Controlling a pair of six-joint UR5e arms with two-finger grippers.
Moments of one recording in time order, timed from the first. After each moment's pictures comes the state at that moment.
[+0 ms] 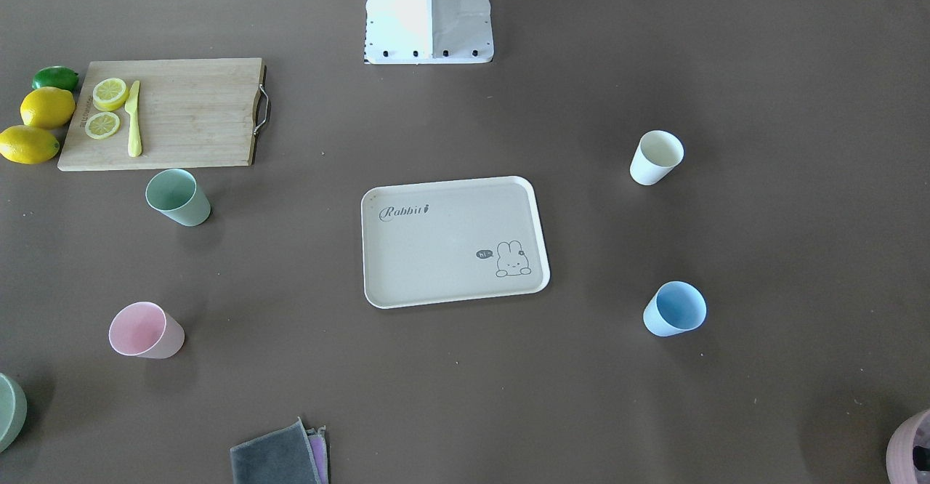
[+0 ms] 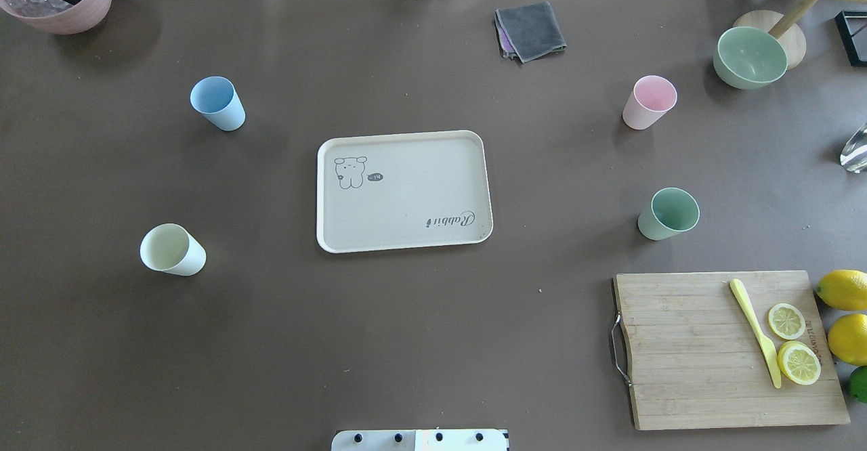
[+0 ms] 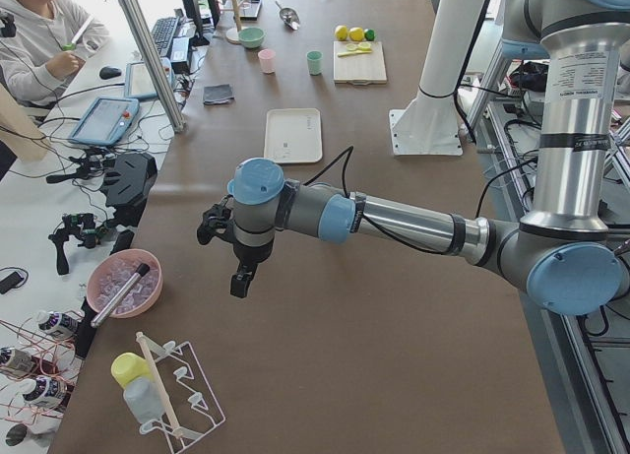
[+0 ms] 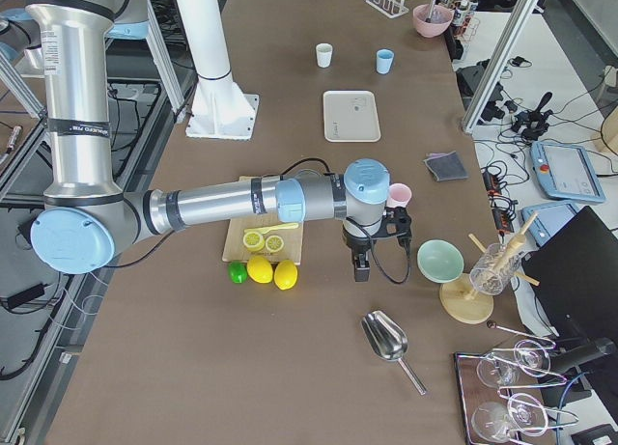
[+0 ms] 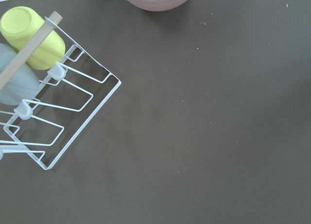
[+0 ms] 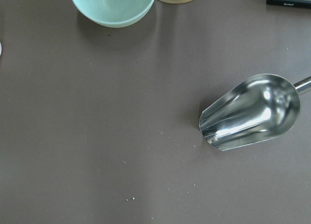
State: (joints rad) left arm -1.58 -1.58 -1.77 -1.63 -2.28 0.08; right arm 1.51 -1.57 1.77 -1.62 2.35 0.04
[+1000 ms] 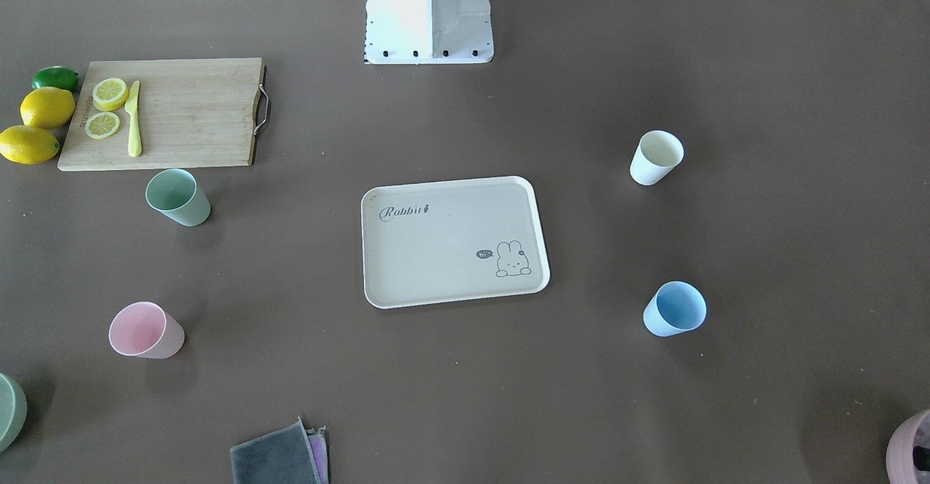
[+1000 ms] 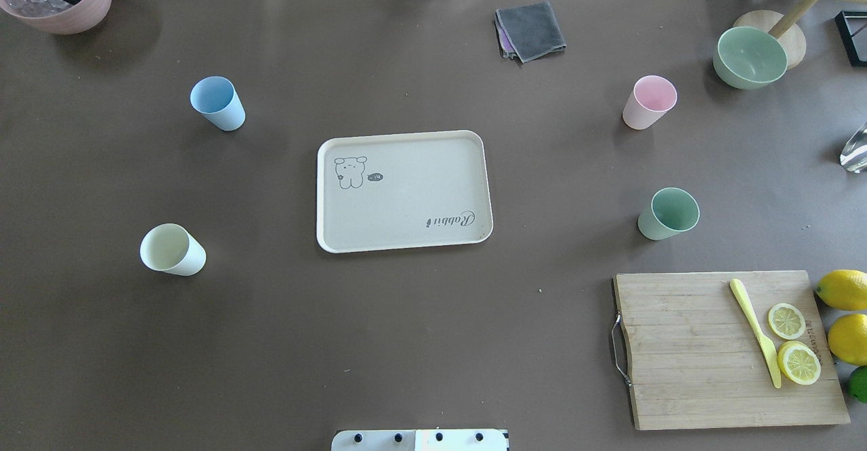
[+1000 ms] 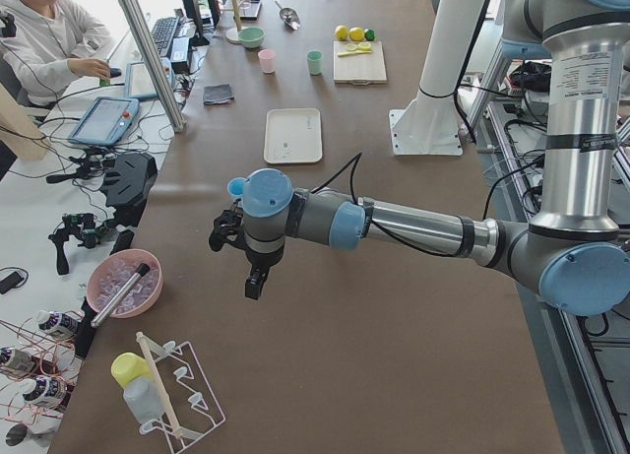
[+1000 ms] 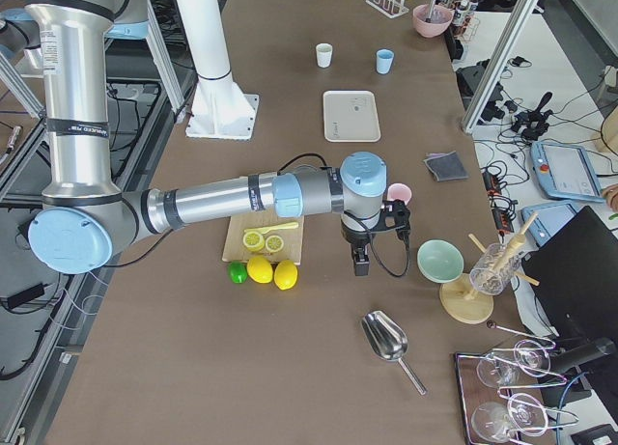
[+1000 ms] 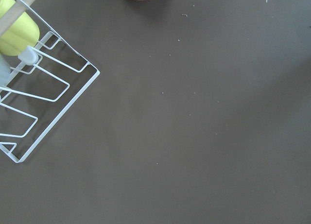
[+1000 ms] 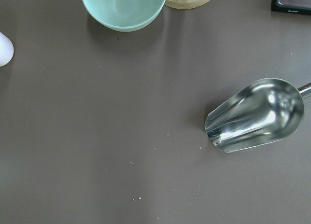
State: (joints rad) left arm -1.58 -1.53 -1.78 -1.62 -2.37 0.07; right arm 1.51 -1.58 1.80 -1.62 2.36 0.05
